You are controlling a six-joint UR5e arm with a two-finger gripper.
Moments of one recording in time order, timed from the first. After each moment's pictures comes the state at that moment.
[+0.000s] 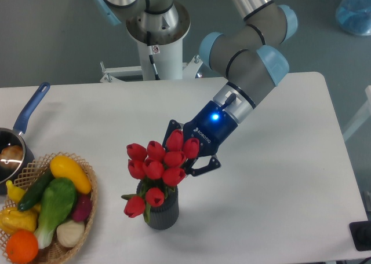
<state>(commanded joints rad) 2.62 -1.90 -1.71 -0.75 0.36 1.11</state>
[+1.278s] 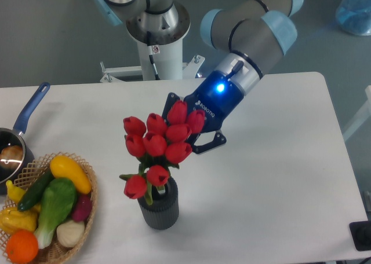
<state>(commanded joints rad) 2.66 -1.81 -1.67 -0.75 0.29 0.91</state>
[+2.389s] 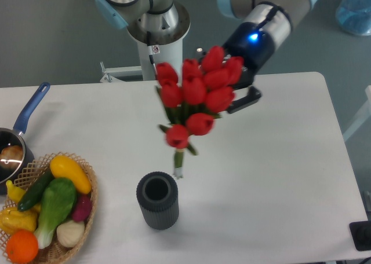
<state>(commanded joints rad) 2.86 -1.74 -1.67 -0.76 0.20 0.86</state>
